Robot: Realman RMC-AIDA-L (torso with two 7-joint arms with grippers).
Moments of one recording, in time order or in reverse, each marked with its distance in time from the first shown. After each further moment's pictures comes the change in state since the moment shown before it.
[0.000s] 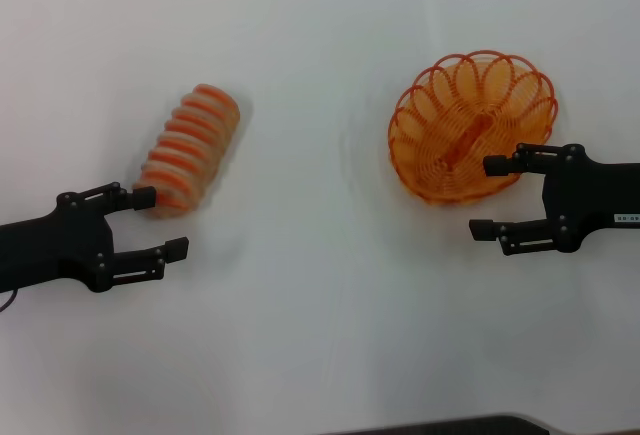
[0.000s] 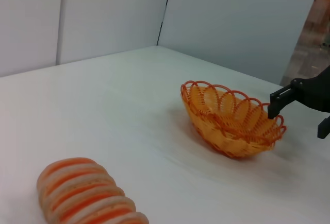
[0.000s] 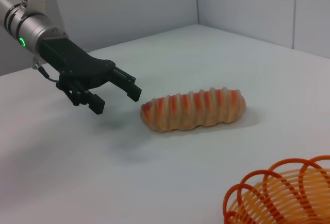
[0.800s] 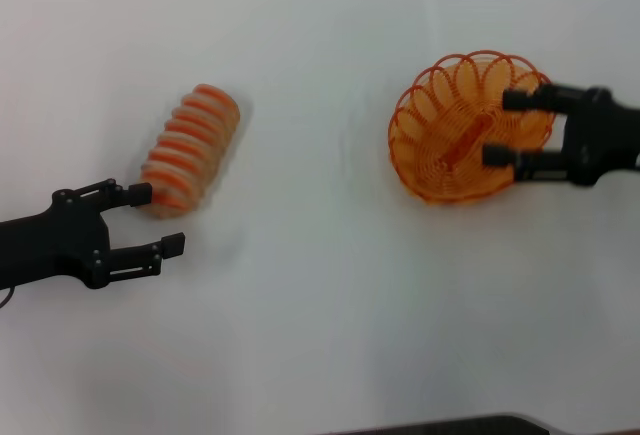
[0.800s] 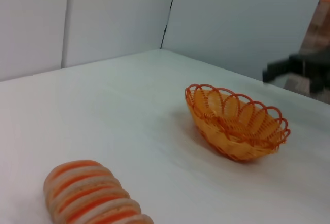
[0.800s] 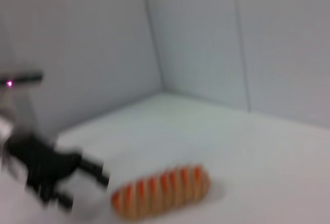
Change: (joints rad) left arm 0.002 0.001 -0.012 0.000 -0.004 0.002 0.001; right arm 0.027 -0.005 0.145 0.001 0.082 -0.070 0.124
